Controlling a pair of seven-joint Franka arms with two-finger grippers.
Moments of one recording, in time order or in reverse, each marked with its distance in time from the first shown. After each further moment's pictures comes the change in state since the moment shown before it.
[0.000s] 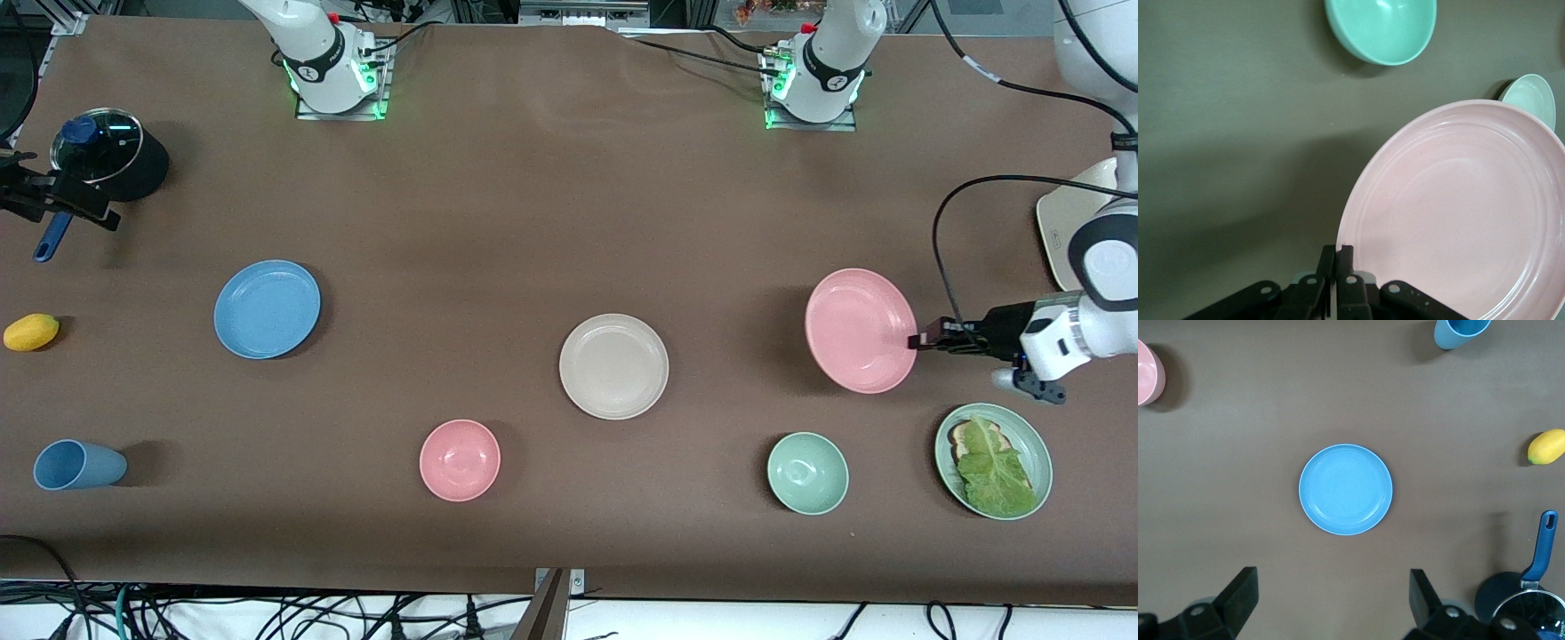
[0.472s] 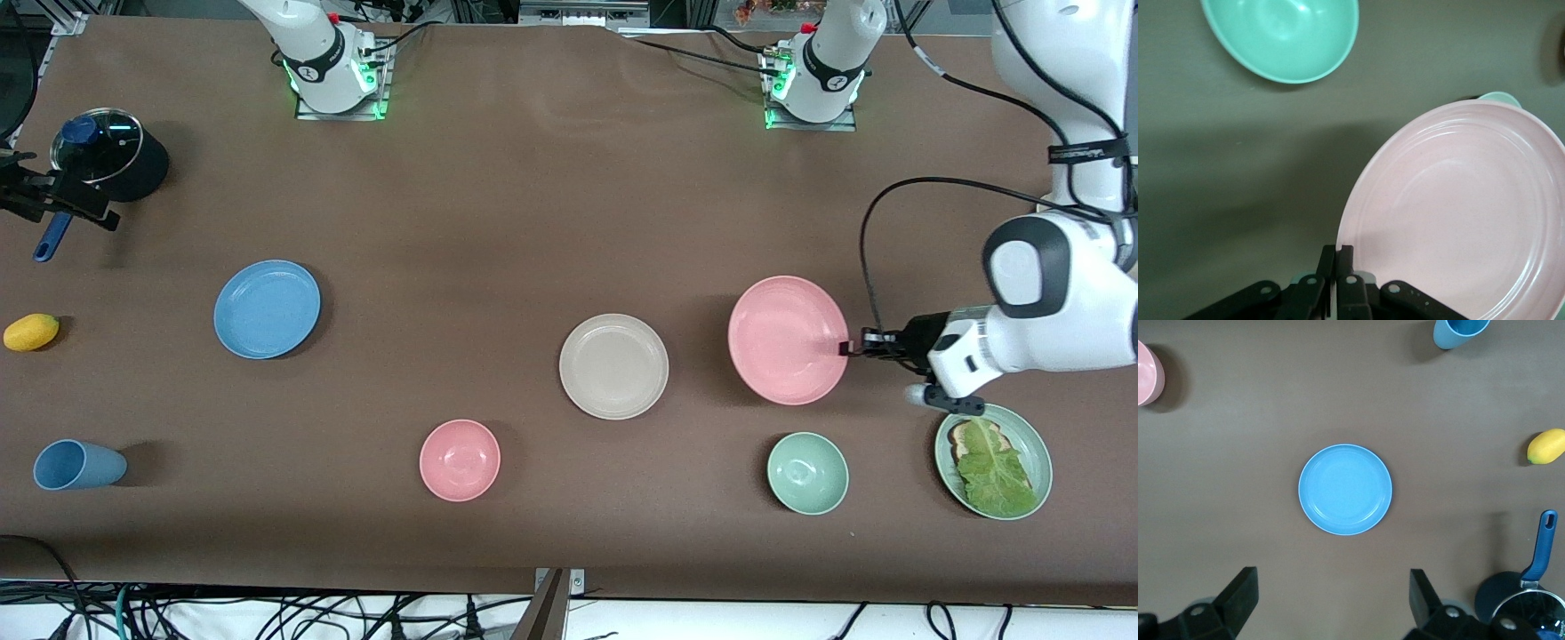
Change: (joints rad) left arm -0.168 0.001 -0.039 0.031 0.000 0.059 -0.263; right arm -0.001 0.000 -0.003 0.000 0.000 0.000 0.000
